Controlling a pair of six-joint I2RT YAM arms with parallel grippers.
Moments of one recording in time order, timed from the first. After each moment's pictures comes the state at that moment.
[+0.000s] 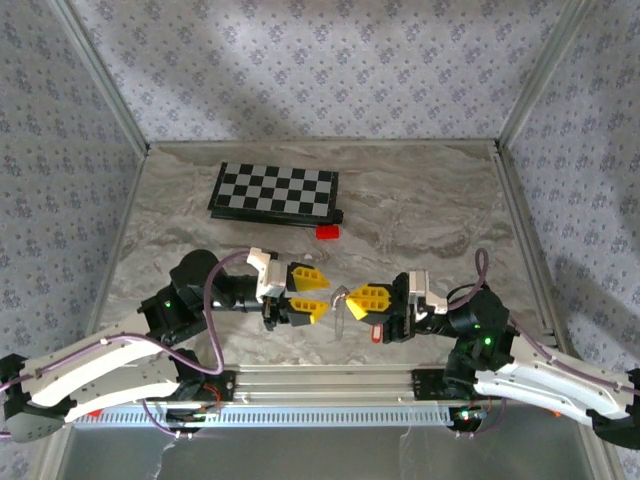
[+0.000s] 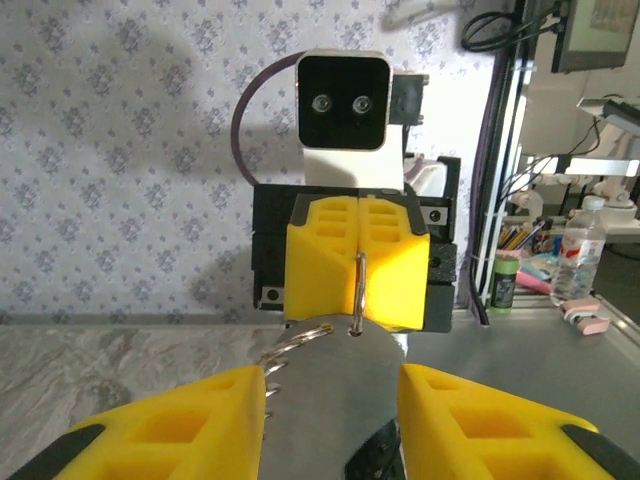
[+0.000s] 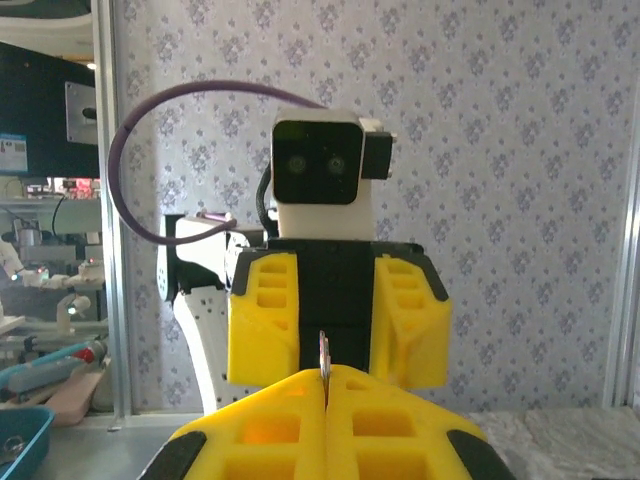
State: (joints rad) left arm -1.09 0.80 0.81 0.10 0.55 -0.08; right arm 1.13 0.52 0.50 0.42 -0.32 0.10
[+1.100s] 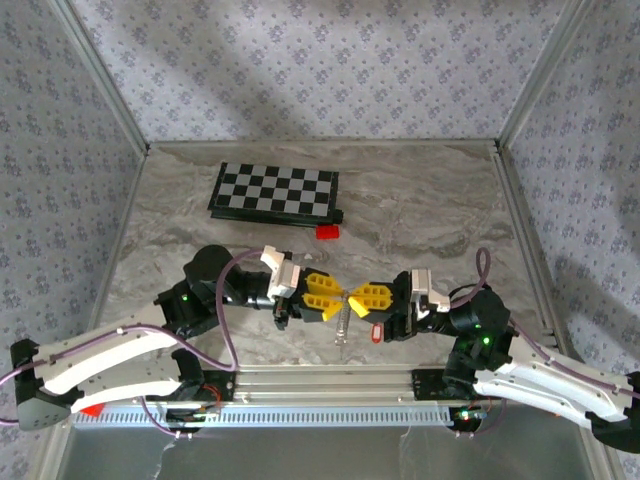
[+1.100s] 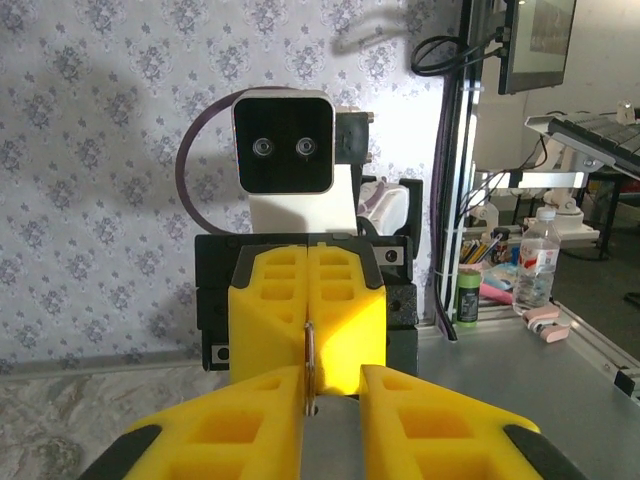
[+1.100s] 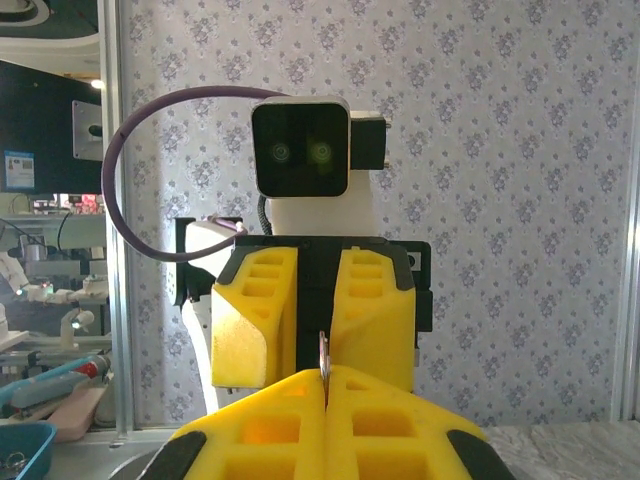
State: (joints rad) left arm -1.12 0.91 0.85 0.21 0.61 -0.09; right arm 1.11 0.52 0.49 0.45 -0.35 0.12
